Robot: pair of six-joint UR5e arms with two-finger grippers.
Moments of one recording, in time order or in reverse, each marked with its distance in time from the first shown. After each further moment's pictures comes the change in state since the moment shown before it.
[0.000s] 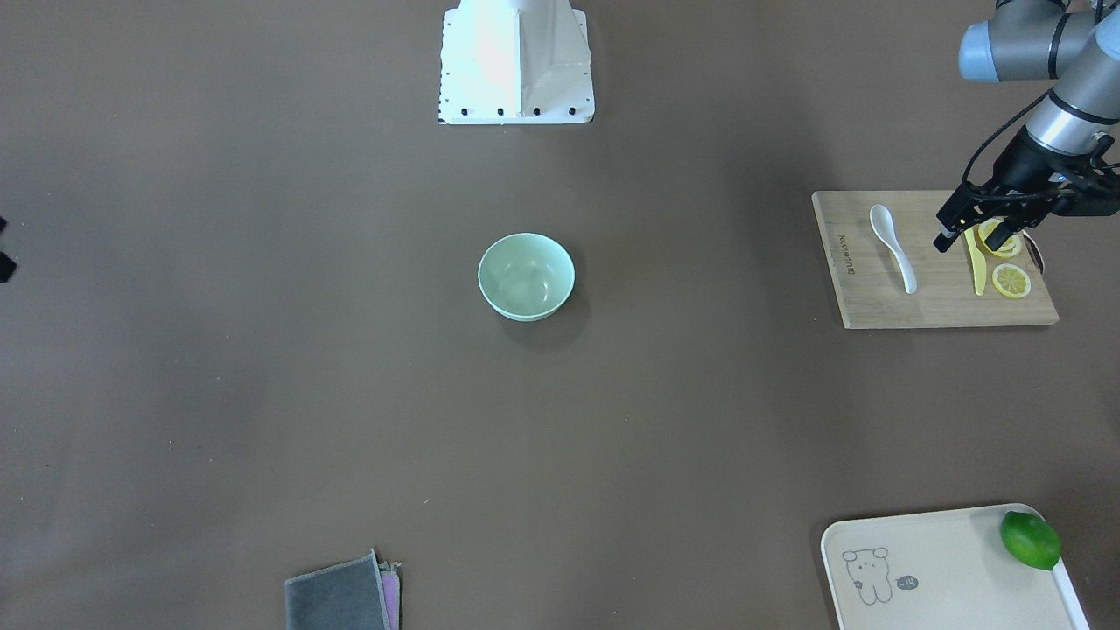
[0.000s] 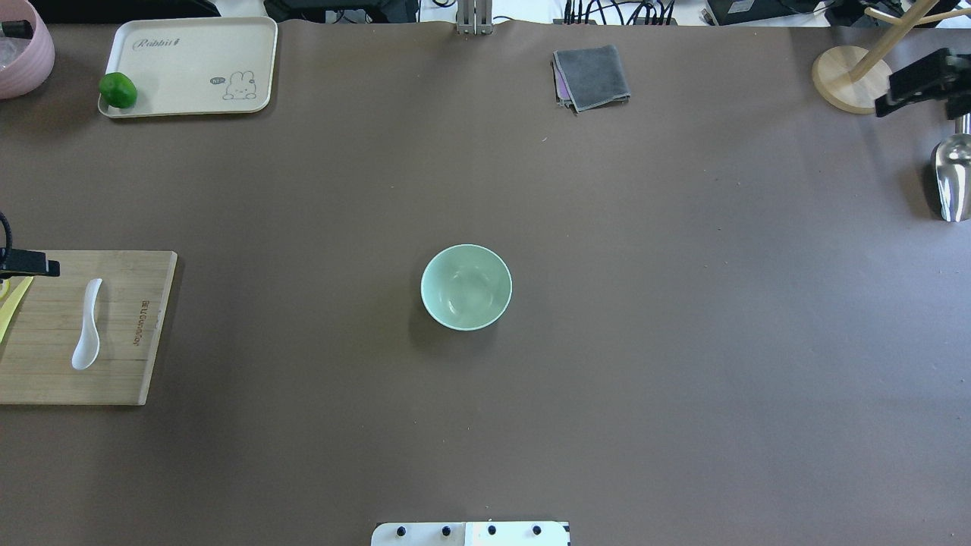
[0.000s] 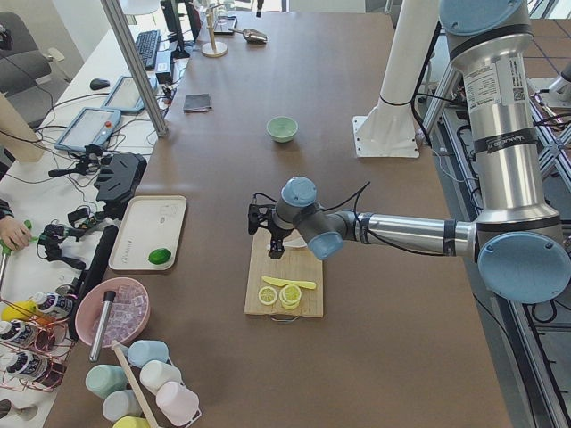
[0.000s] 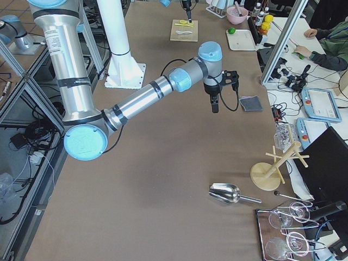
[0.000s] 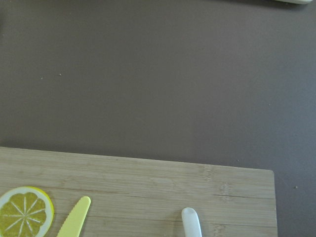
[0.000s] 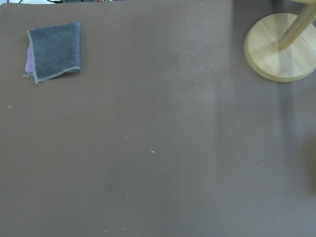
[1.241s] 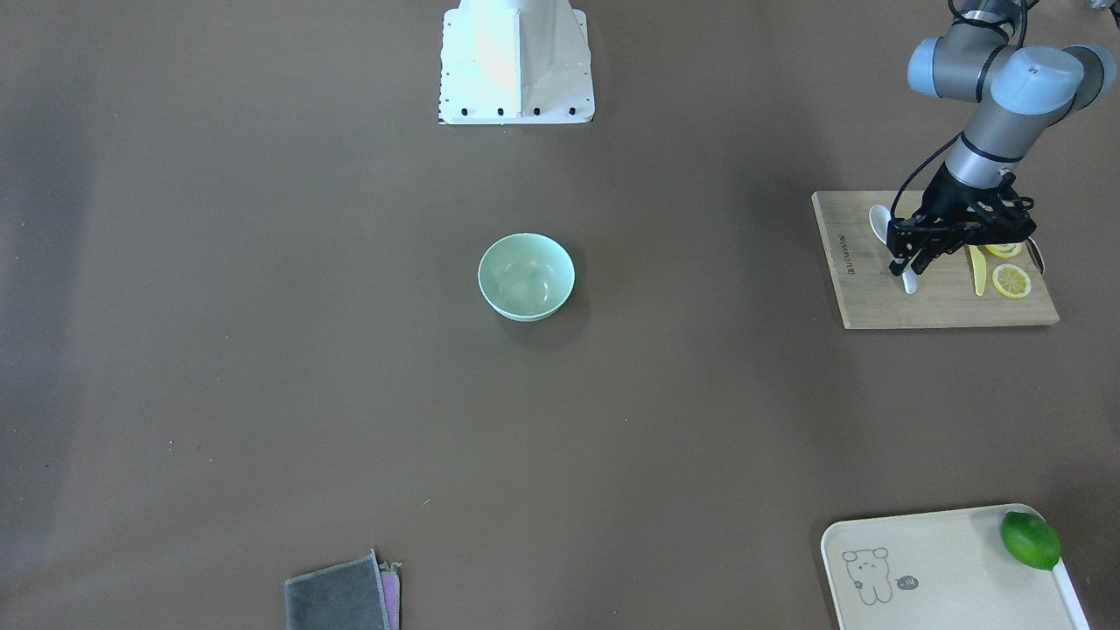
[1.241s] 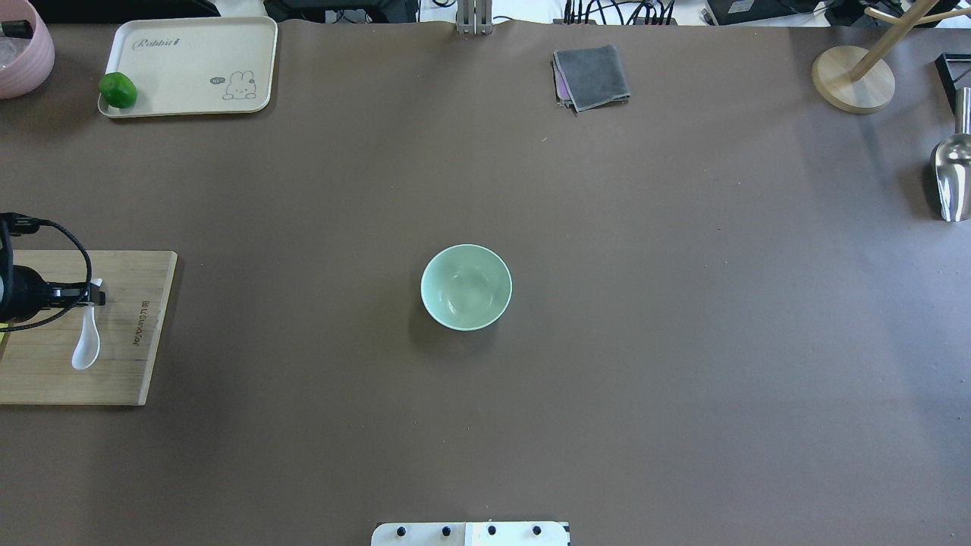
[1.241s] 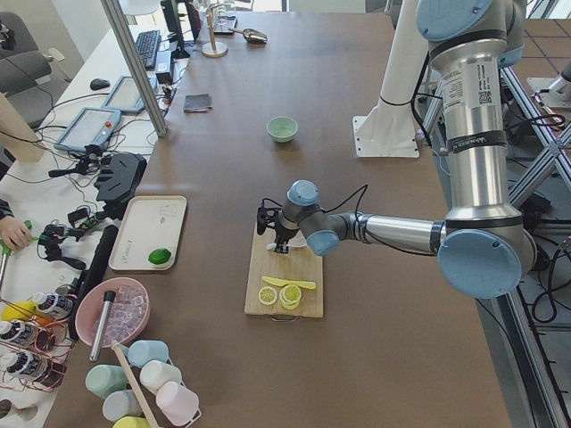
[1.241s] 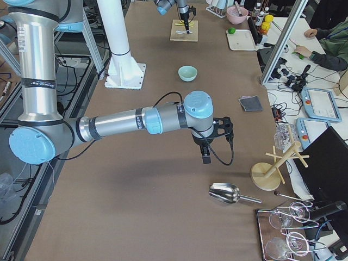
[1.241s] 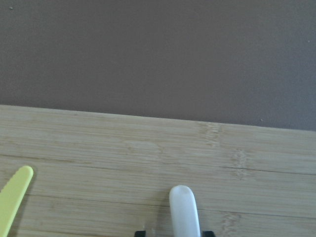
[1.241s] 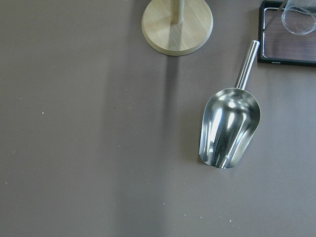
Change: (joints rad) left arm 0.170 -0.060 0.065 -0.004 0.141 -0.078; right arm 0.245 -0.163 -0.121 0.011 0.075 -0.402
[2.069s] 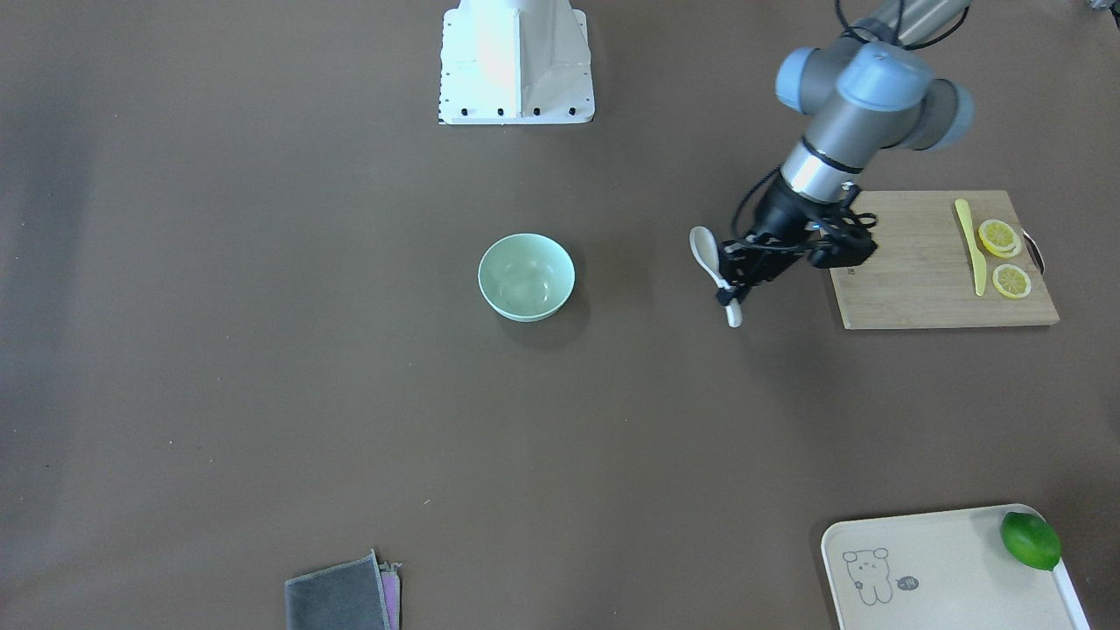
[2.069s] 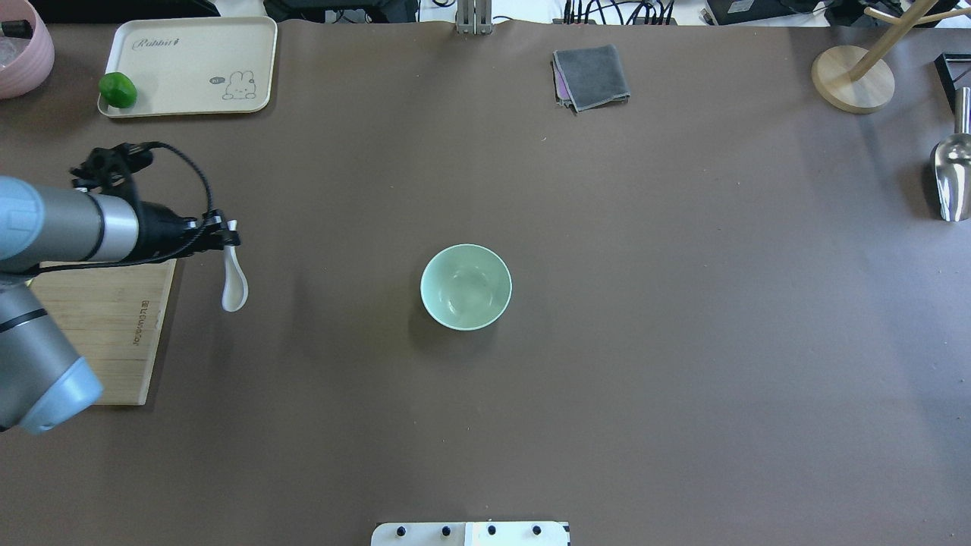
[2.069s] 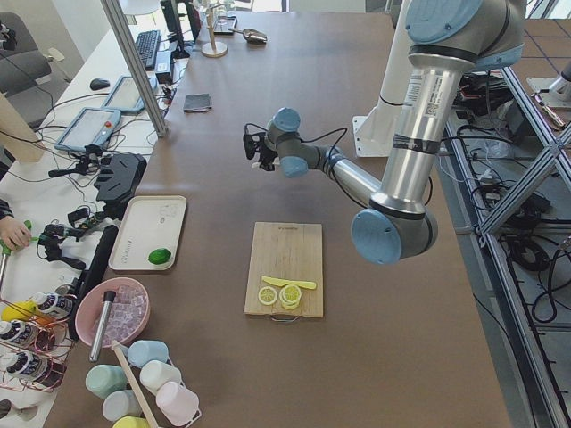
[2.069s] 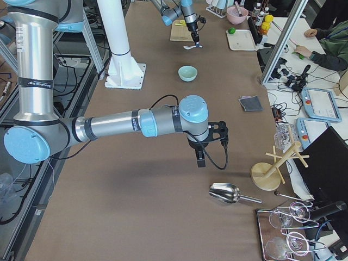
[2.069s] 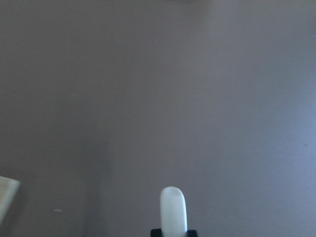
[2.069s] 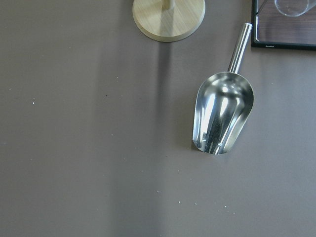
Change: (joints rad) left arm 0.164 -0.538 -0.041 0.275 0.118 -0.505; right arm 0.002 -0.046 0.013 0.004 -0.006 0.002
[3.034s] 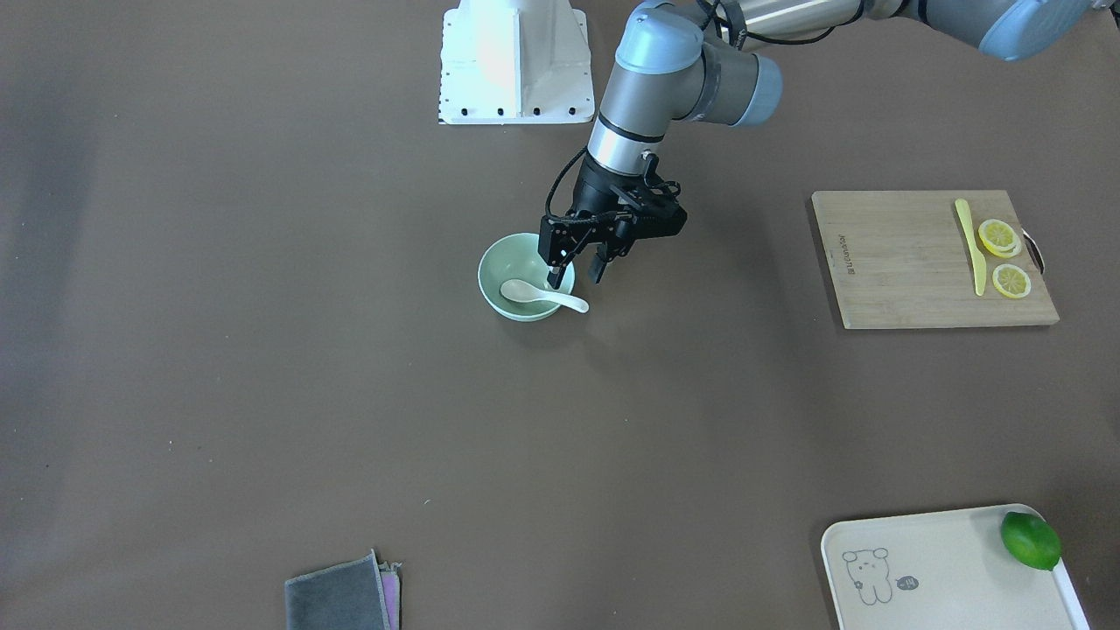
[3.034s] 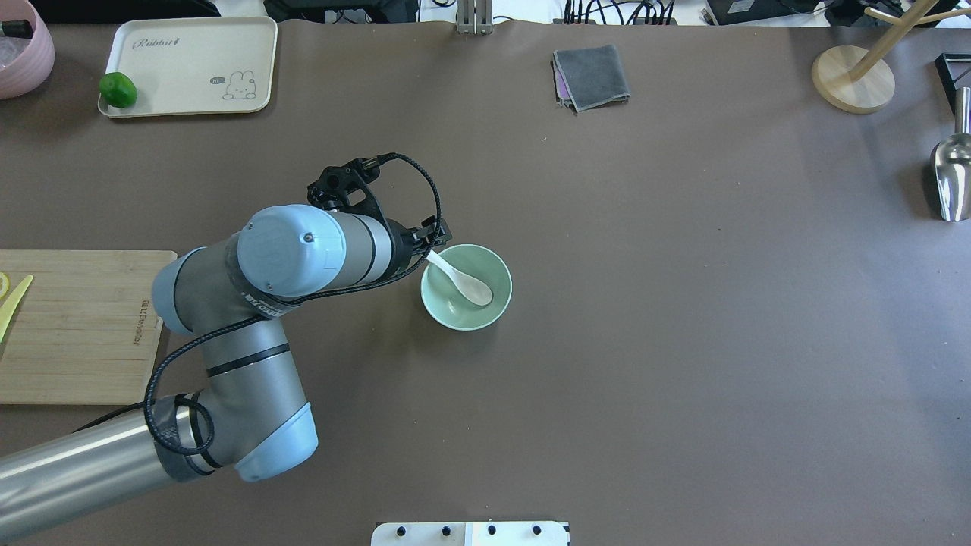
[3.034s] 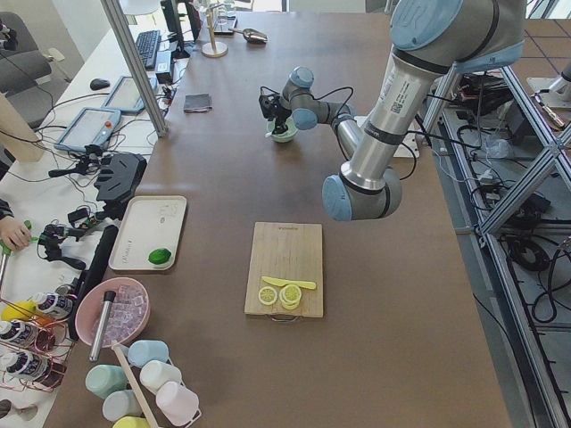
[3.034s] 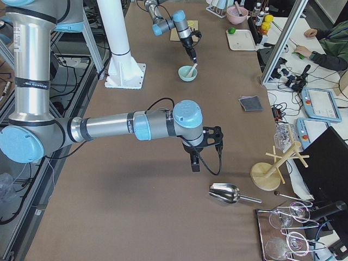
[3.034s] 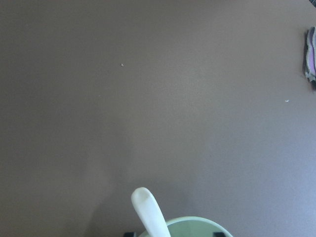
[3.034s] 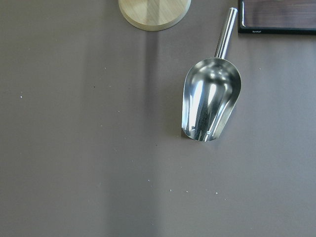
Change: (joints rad) left arm 0.137 -0.181 0.002 0.185 0.169 -0.011; right arm 0.017 -0.033 0.006 0.000 -0.004 0.003
